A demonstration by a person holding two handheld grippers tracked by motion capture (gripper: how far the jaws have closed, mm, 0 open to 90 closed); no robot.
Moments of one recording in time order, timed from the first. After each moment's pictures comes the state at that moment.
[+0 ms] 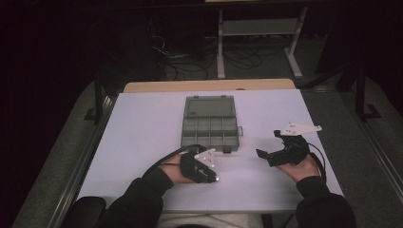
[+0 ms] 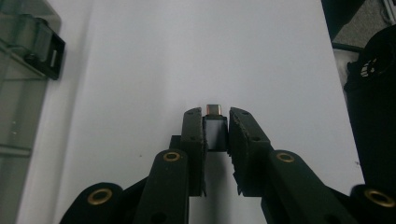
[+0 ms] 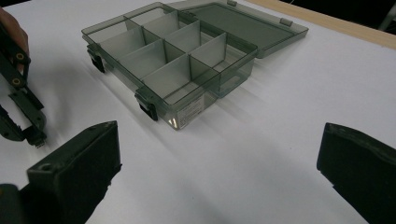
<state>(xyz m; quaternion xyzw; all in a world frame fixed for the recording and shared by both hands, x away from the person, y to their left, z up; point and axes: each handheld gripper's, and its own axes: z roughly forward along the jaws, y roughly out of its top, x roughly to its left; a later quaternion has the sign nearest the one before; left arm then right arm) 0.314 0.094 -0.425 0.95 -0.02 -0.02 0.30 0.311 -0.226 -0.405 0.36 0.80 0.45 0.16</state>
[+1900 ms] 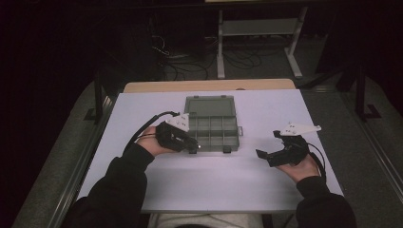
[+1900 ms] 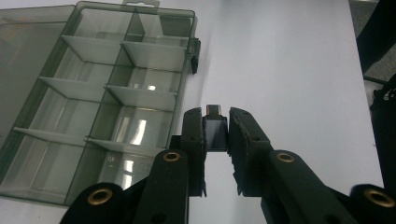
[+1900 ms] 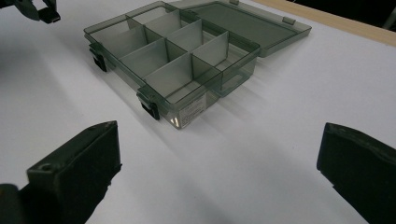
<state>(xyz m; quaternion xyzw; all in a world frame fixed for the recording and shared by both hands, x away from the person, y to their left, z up) 0.367 0.154 -0.359 0.94 0.05 0.03 0.34 0.312 -0.226 -0.405 0.36 0.80 0.45 0.16</state>
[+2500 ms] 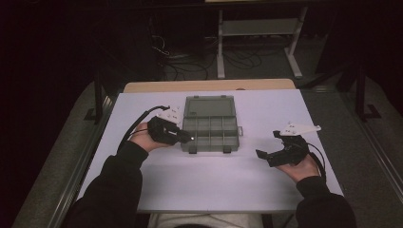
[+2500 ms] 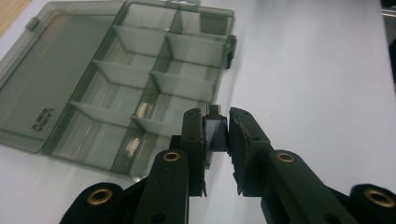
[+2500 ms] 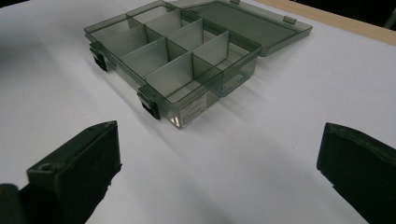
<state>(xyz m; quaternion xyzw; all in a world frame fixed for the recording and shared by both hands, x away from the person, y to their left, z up) 0.381 0.177 -0.356 0.93 0.10 0.05 0.35 0.312 -0.226 -0.406 0.36 0.80 0.45 0.16</state>
